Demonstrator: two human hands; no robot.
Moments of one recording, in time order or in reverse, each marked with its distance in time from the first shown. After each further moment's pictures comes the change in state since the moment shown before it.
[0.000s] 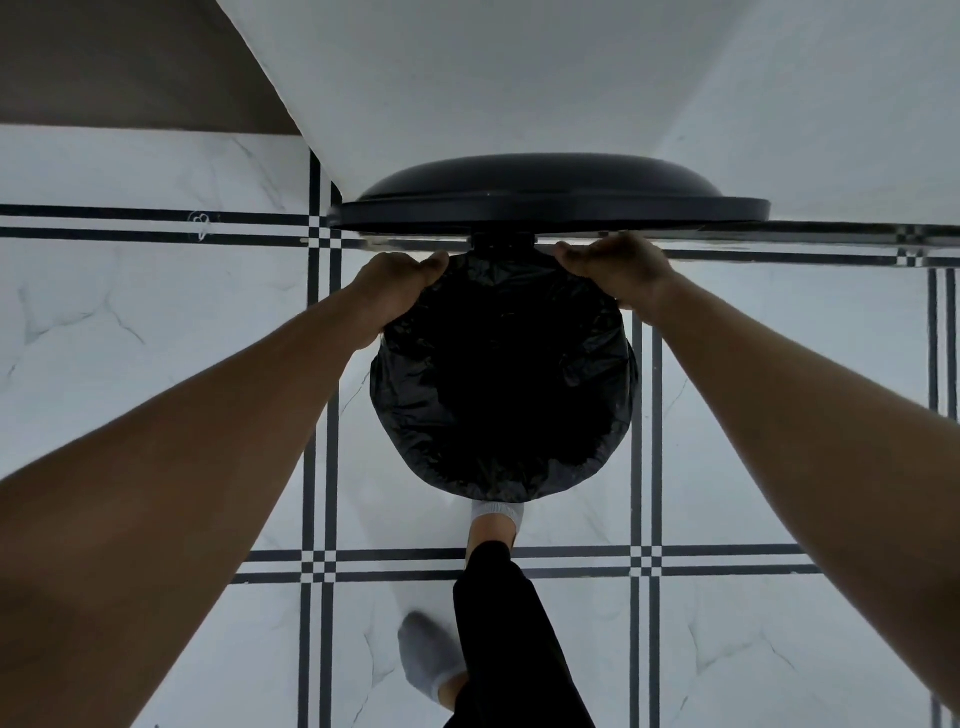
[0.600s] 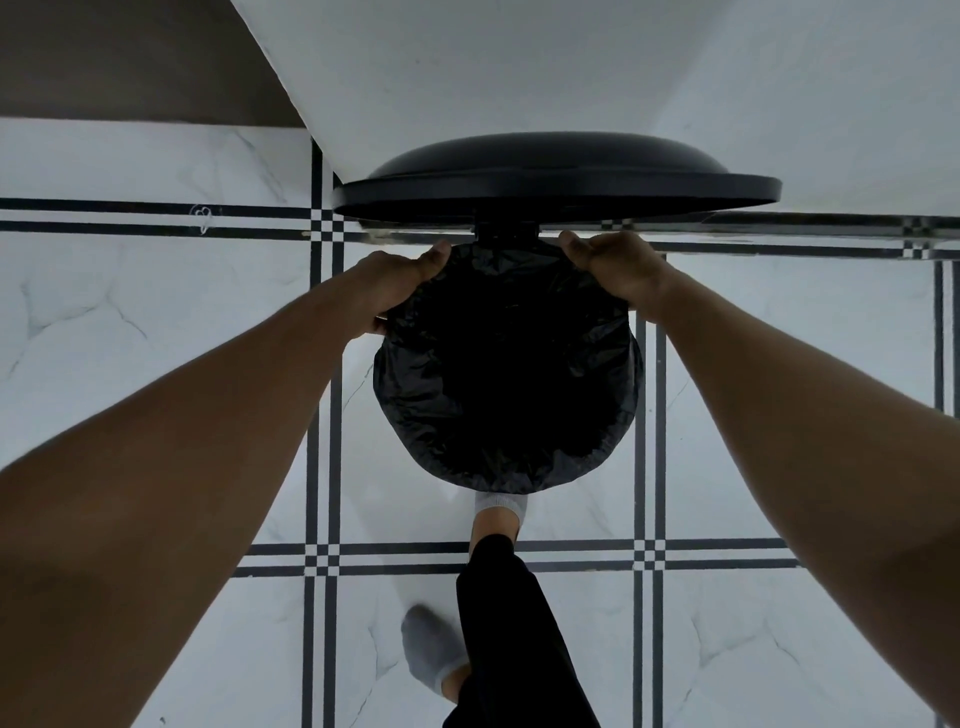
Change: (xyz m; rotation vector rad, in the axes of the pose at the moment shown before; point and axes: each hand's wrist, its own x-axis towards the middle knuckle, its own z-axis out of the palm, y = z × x) left_hand 0.002 -0.010 -0.011 -0.050 -0.101 -0.075; right_hand 0.011 0.015 0.011 0.117 -0.047 -0.023
